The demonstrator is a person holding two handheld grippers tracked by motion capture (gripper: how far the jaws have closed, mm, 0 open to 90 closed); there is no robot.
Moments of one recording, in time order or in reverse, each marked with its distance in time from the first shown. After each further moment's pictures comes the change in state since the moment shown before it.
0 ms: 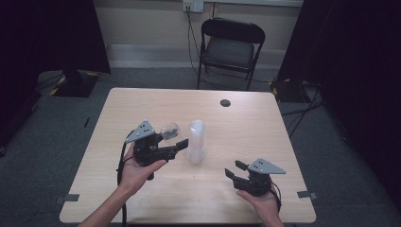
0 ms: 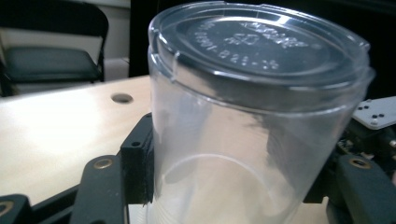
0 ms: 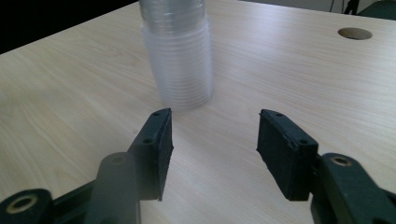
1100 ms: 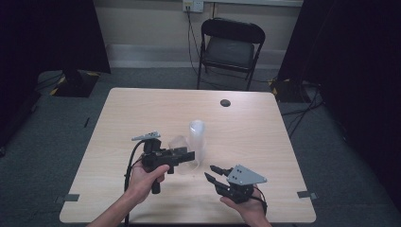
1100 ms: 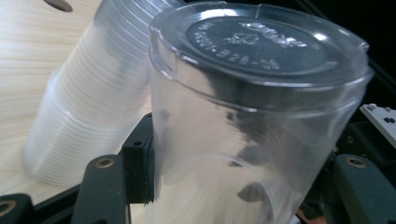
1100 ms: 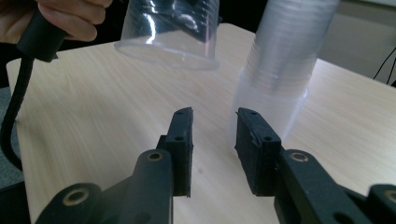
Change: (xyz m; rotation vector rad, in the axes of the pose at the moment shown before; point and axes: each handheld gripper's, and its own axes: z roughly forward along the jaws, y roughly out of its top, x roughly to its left) left arm 0.007 -0.030 0.018 0.117 -0.208 -0.362; right arm 0.060 0.022 0.010 -0.103 0.141 -0.233
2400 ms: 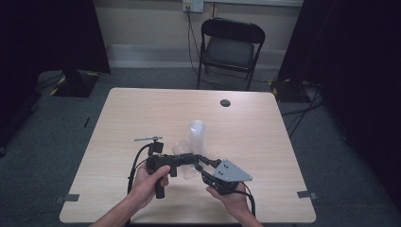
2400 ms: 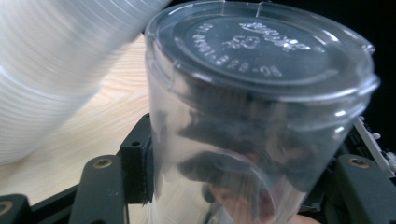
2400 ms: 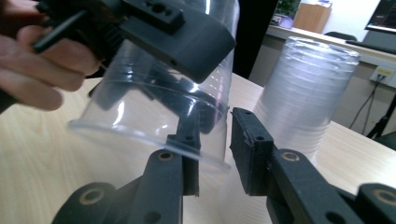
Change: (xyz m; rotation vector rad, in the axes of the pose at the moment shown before) left arm 0.003 -0.012 0.012 0.015 -0.146 -0.196; right arm 0.008 0.013 0.036 -0.150 -0.063 -0.079
